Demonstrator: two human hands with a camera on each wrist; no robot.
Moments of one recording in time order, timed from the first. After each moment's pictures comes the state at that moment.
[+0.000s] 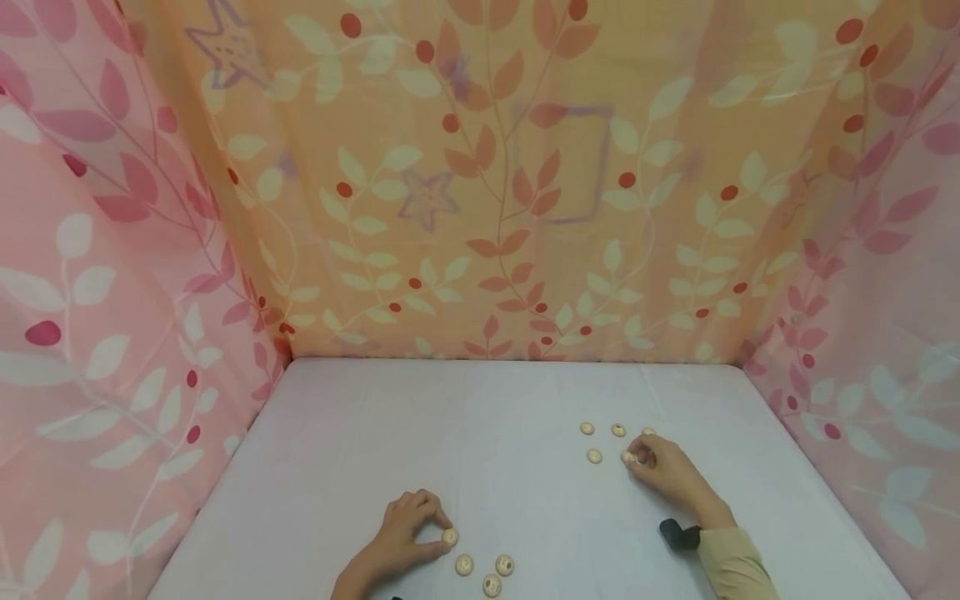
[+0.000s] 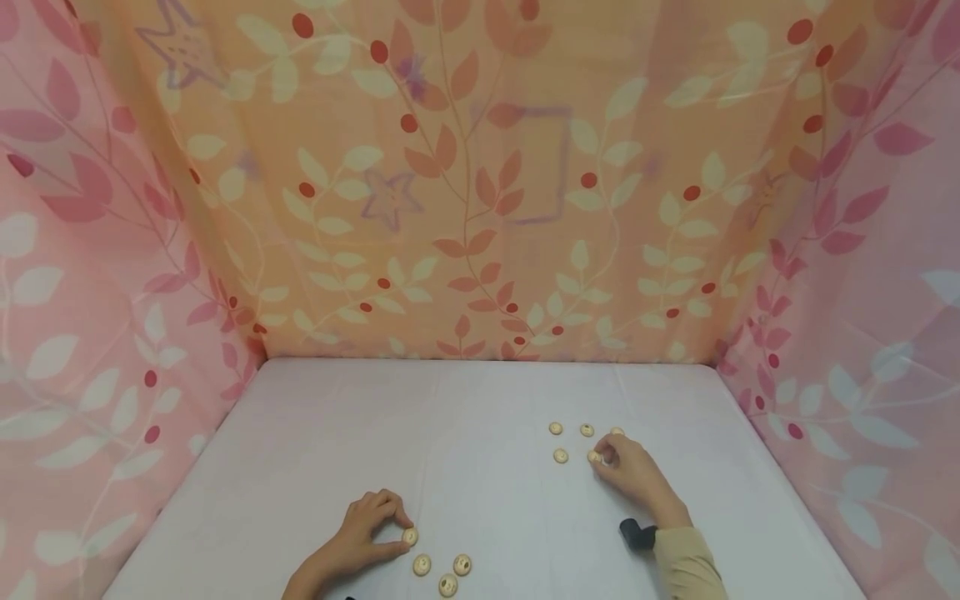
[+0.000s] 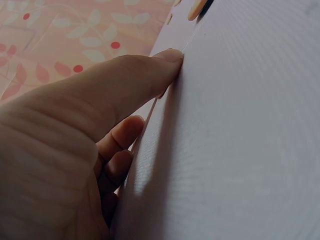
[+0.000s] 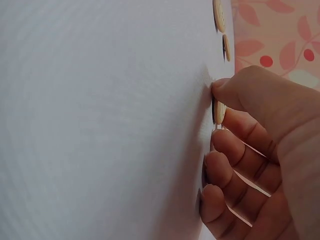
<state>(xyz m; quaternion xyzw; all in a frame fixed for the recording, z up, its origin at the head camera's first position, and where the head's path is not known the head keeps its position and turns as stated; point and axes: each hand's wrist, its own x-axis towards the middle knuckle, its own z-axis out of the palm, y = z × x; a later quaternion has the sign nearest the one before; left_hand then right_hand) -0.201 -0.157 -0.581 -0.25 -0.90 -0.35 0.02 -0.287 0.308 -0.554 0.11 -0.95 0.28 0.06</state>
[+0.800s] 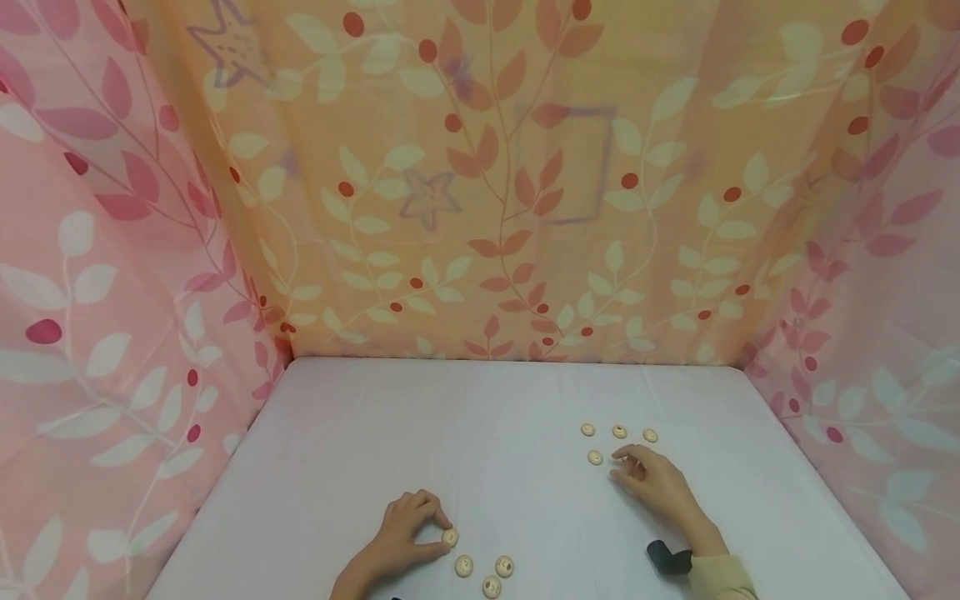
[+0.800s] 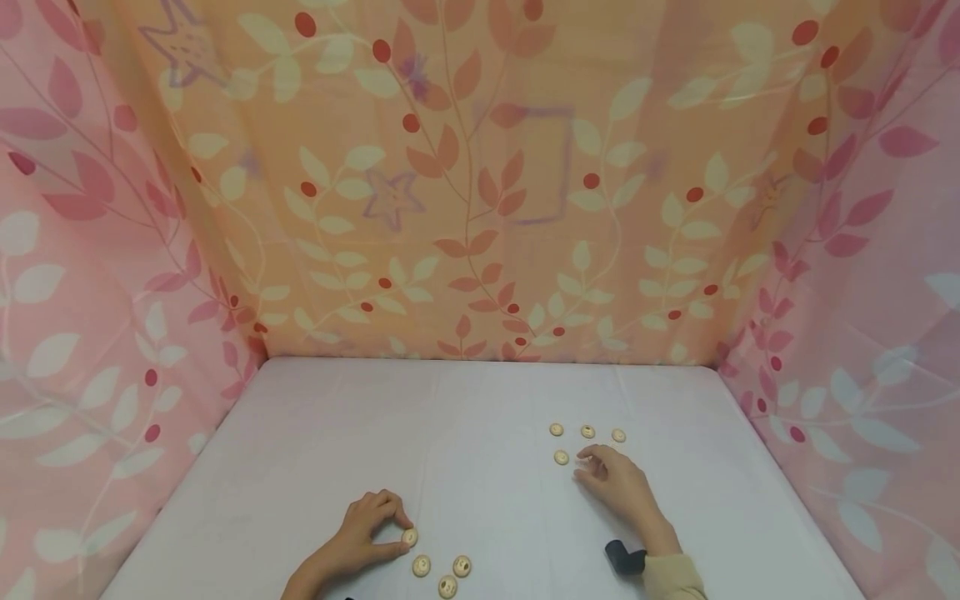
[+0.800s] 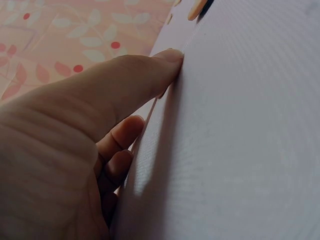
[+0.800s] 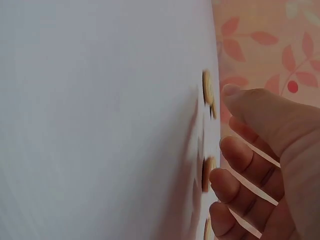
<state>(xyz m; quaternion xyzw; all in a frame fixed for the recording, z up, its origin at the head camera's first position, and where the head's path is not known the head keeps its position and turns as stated) -0.199 -0.156 -0.579 -0.24 -0.90 -0.35 0.01 -0.266 0.280 -0.552 0.11 -0.95 0.28 0.09</state>
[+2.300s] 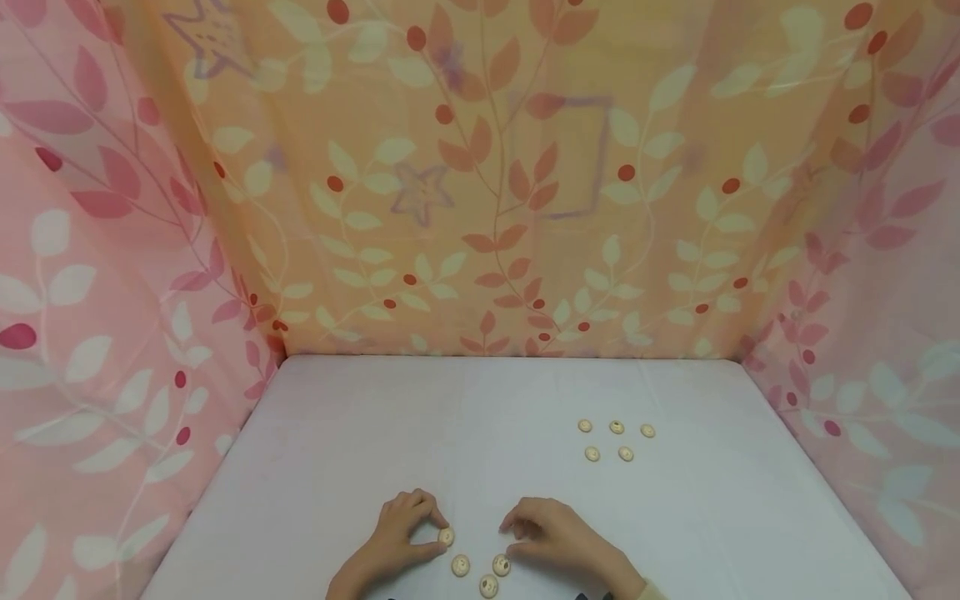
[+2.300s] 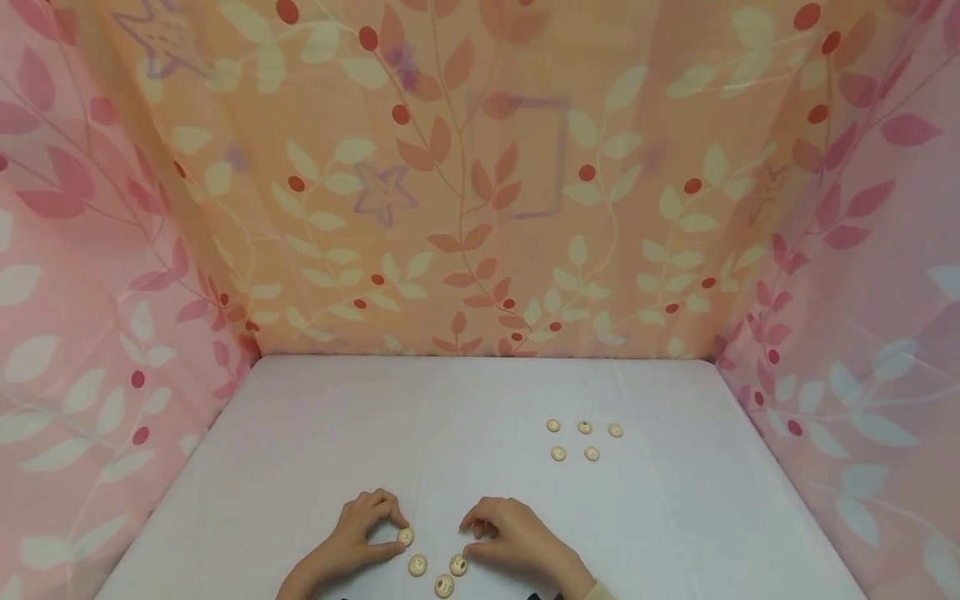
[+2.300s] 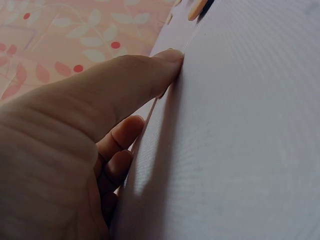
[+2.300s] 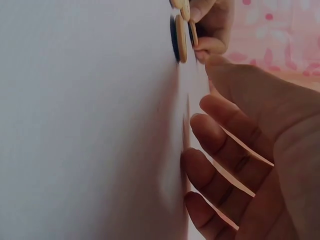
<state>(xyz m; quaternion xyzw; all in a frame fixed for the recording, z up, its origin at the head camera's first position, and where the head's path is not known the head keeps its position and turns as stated) -0.201 -0.156 -0.582 -0.24 -0.90 -0.35 0.02 -0.208 0.141 -0.547 0.35 -0.87 0.35 -0.05</state>
